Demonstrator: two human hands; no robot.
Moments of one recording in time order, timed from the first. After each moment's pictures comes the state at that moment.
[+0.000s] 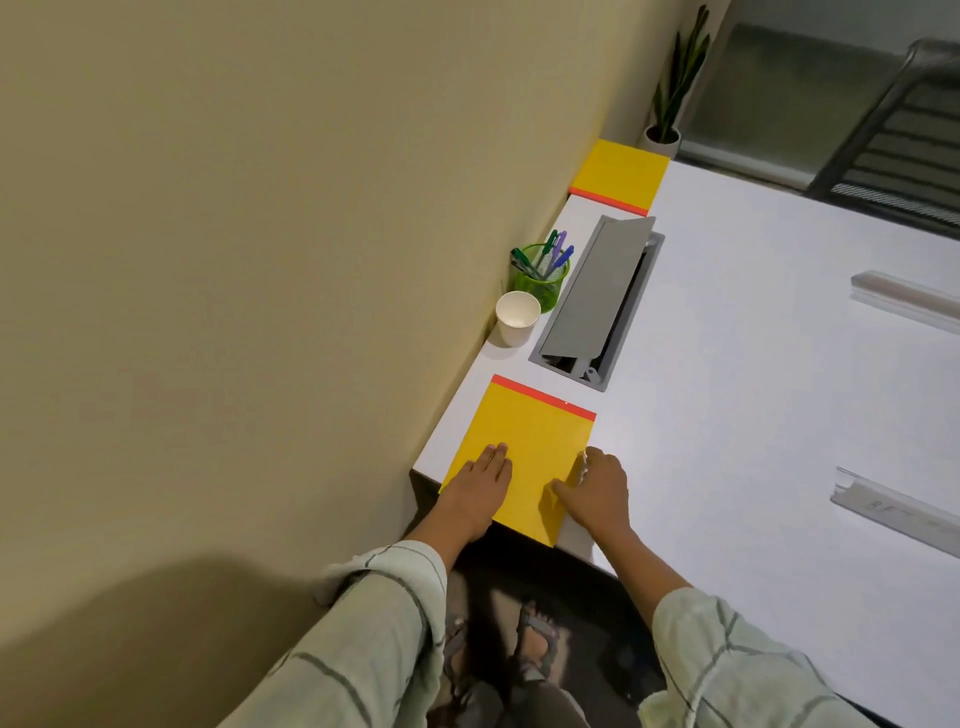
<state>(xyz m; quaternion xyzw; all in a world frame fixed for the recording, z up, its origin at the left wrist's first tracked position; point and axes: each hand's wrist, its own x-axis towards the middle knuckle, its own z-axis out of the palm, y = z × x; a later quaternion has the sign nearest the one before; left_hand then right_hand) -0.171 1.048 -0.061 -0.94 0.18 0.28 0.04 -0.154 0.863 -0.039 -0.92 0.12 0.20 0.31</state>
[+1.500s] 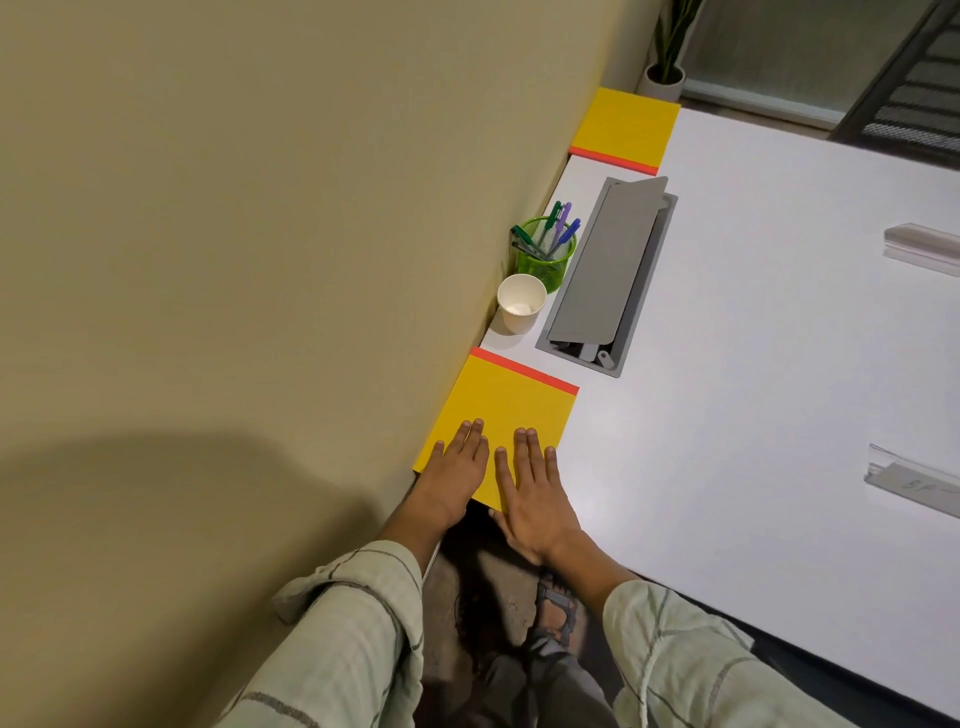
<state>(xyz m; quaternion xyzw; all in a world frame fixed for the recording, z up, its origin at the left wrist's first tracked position) -0.143 1.092 -0.065 -0.95 0.14 0.29 0.04 -0.166 0.932 -0.091 -0.94 -0.26 0.20 0.02</state>
